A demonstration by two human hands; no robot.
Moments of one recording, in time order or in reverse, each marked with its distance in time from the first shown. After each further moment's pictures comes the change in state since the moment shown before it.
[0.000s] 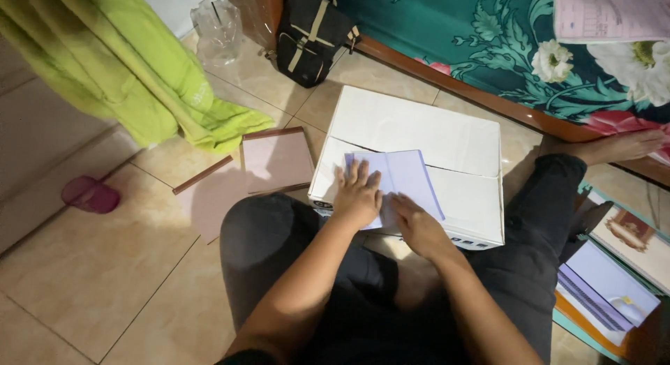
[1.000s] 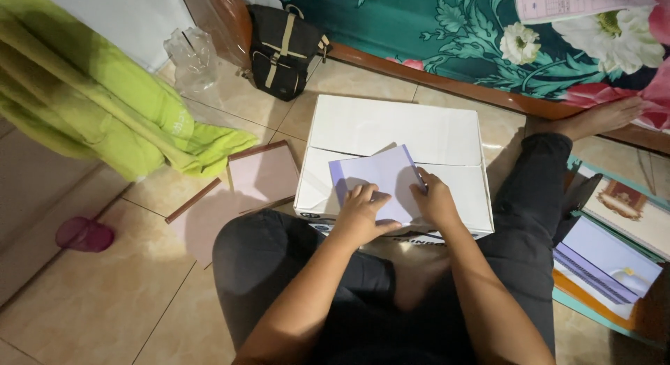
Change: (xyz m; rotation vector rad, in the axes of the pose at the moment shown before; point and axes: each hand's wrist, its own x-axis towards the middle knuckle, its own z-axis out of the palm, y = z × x) left_hand 0.001 0.012 0.037 -0.039 0.221 0.344; right_hand 0.033 0.095 0.010 0.297 0.392 0.351
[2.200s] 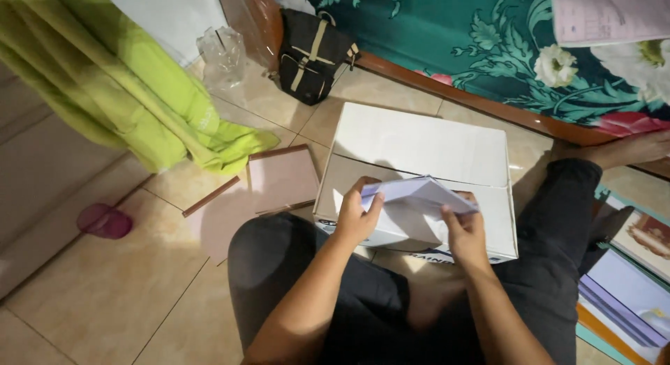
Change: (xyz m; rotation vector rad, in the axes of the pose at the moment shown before) left_hand -0.005 -0.022 -0.033 -0.926 0.567 -0.119; right_hand -0.045 -0.032 -0.009 0.733 0.136 -0.266
